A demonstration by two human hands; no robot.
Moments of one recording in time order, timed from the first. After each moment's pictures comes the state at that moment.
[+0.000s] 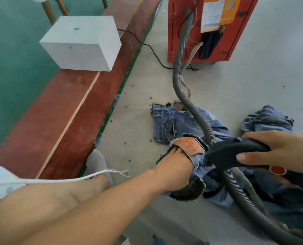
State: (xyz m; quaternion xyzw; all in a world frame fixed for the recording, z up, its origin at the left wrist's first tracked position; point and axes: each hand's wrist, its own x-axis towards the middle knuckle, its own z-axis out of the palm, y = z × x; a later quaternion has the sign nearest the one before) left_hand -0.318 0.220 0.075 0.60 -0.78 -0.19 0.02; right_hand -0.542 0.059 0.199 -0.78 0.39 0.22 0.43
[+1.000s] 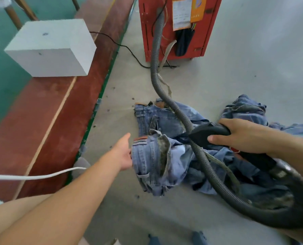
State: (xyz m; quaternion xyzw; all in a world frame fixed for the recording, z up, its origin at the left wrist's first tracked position) left_hand -0.237 0.207 0.054 0.63 0.14 -0.63 0.43; right_hand -0.531 0.059 0.163 -0.77 0.48 0.13 0.40
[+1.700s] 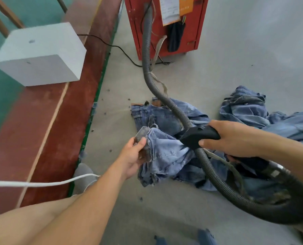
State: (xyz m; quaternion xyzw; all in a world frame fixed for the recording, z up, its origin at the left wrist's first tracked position) left_hand -0.260 0.204 0.022 0.62 -0.04 -0.60 0.50; right_hand -0.523 0.071 0.151 -0.81 0.44 0.15 0.34
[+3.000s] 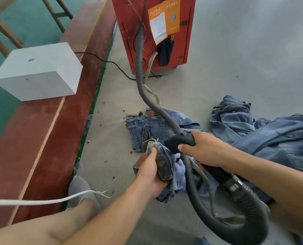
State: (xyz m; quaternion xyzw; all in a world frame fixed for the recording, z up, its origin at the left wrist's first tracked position) left_hand -0.354 0.201 0.079 0.53 0.13 -0.69 0.48; right_hand -0.503 0.106 0.147 -0.77 0.51 0.02 0.39
